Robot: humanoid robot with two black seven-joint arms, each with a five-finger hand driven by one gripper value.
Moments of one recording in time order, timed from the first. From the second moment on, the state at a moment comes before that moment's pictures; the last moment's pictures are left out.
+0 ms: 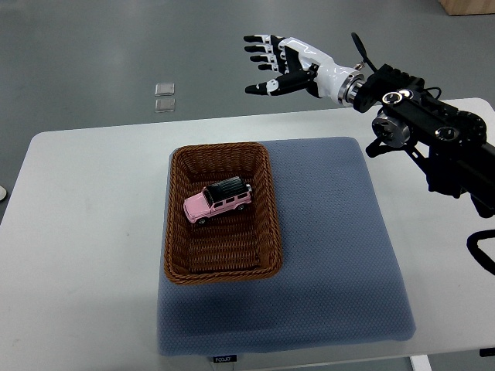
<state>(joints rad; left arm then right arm) -0.13 0.00 -0.06 -0.21 0.12 0.01 0.02 0.97 -0.17 0.77 0.70 -0.61 0.27 0.20</state>
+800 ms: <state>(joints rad) -0.13 0.00 -0.06 -0.22 0.12 0.01 0.02 0.62 -0.09 1.03 0.69 -0.05 0.30 0.31</state>
